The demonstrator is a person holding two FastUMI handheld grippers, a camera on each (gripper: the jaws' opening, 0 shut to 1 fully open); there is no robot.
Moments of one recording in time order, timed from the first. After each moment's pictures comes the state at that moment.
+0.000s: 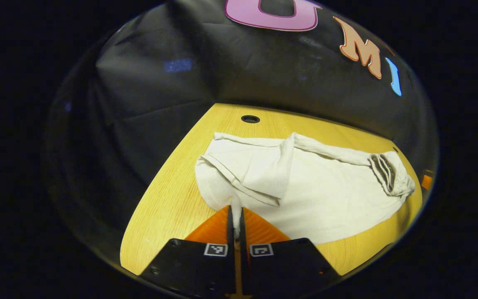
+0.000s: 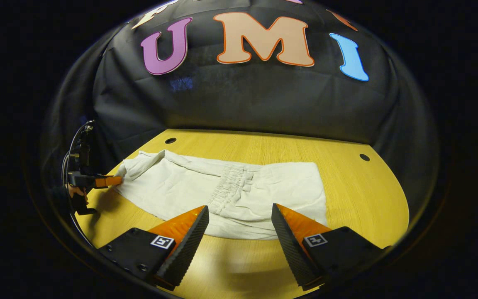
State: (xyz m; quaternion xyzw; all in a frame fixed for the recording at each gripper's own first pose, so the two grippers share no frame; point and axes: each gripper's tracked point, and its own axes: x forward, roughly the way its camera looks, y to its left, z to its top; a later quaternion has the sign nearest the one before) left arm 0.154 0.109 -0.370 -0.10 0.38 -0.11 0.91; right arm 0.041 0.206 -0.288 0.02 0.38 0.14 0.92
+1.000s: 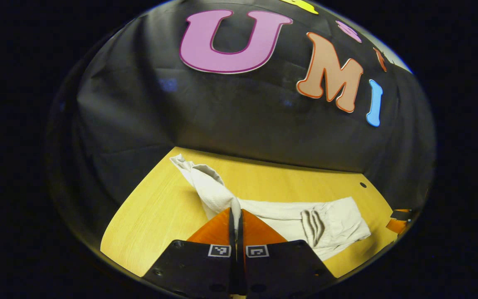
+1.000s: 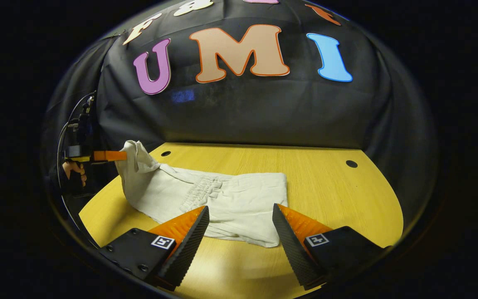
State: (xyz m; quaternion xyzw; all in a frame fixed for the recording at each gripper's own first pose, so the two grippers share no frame) left arm 0.193 -0.039 -0.199 -0.13 0.28 -0.17 0.93; right arm 0.059 0.101 -0.264 0.05 0.35 0.16 0.92
